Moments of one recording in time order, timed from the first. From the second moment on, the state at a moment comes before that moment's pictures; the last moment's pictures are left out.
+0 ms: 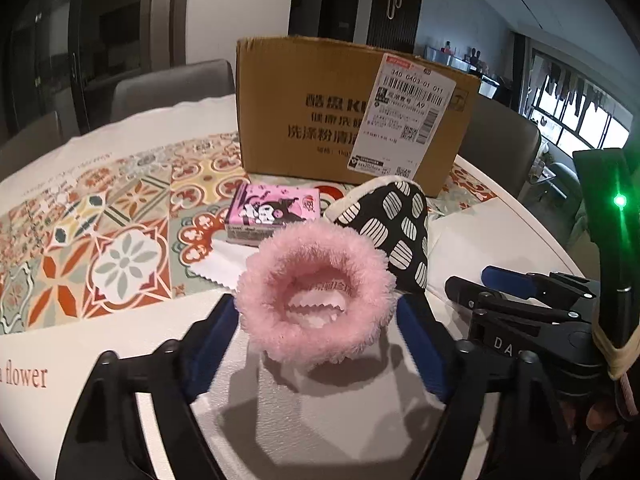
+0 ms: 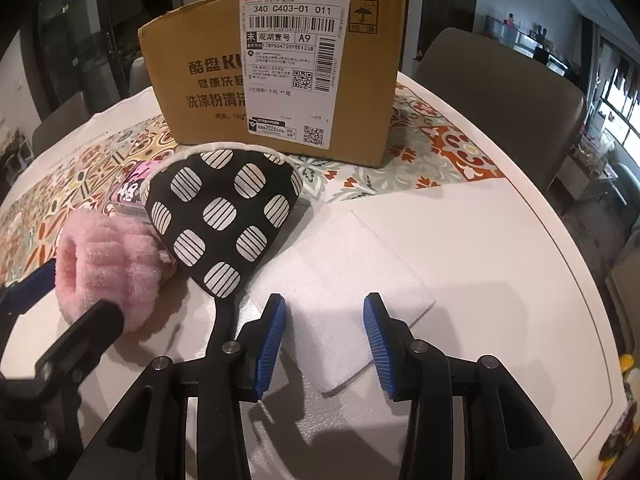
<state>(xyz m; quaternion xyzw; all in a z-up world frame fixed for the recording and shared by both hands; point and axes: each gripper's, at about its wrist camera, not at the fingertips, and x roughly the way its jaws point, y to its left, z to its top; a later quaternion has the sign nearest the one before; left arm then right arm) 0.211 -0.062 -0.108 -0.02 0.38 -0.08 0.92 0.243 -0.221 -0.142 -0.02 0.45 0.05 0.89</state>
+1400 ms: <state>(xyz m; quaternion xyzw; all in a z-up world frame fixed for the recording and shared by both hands) 0.166 -0.058 -0.026 0.01 0.29 -0.09 0.95 0.182 -0.222 -0.059 0.02 0.35 0.04 0.93</state>
